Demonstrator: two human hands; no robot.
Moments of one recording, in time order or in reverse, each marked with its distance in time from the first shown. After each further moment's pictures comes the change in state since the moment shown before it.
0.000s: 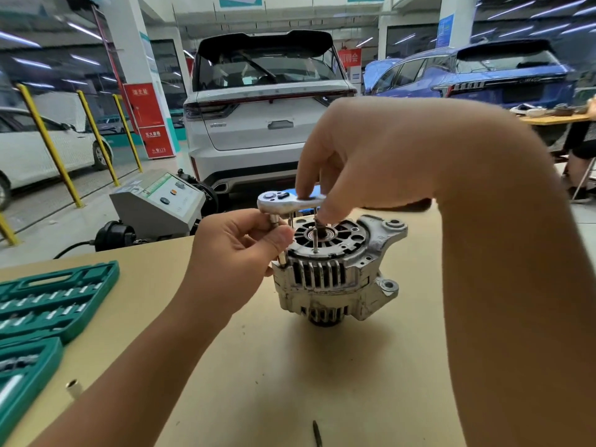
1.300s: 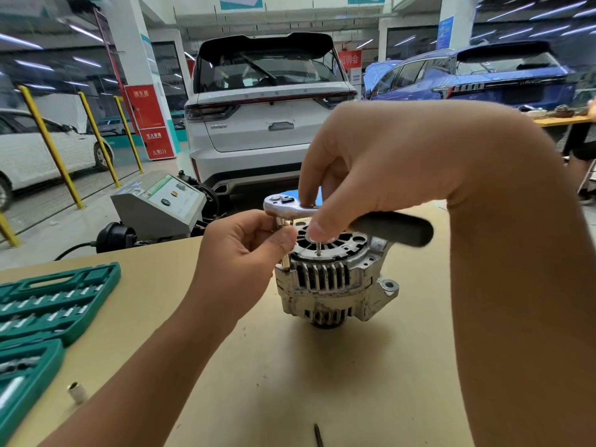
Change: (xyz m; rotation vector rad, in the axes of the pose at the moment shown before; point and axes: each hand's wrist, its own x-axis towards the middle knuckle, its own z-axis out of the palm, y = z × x) left_hand -0.002 0.001 0.004 -0.026 -0.019 0.013; right_hand -0.020 -0.005 -0.016 0.117 -0.168 -0.077
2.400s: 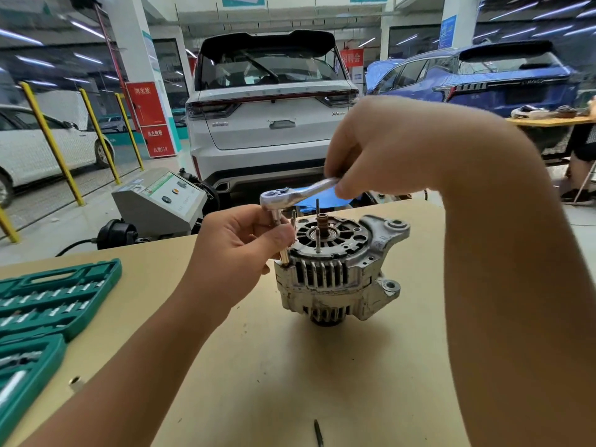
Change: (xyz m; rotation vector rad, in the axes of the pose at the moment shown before) left_hand 0.005 -0.003 -0.010 0.005 -0.028 -0.046; right_hand 0.008 0.016 0.002 -0.058 0.191 0.094
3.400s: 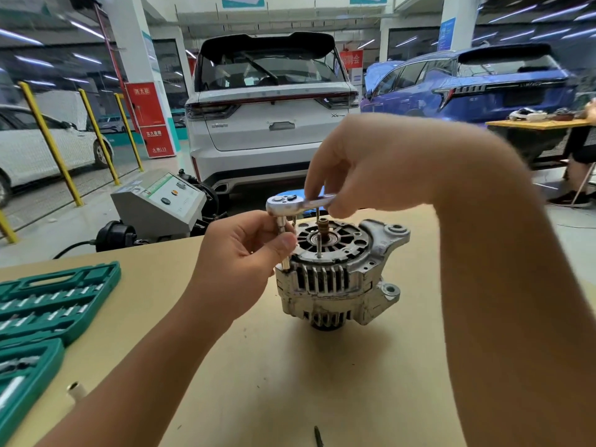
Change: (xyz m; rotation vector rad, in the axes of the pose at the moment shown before) left_hand 0.001 -0.005 0.003 0.026 -0.013 0.071; right_hand 0.007 -0.002 0.006 -0.012 -0.093 -0.051
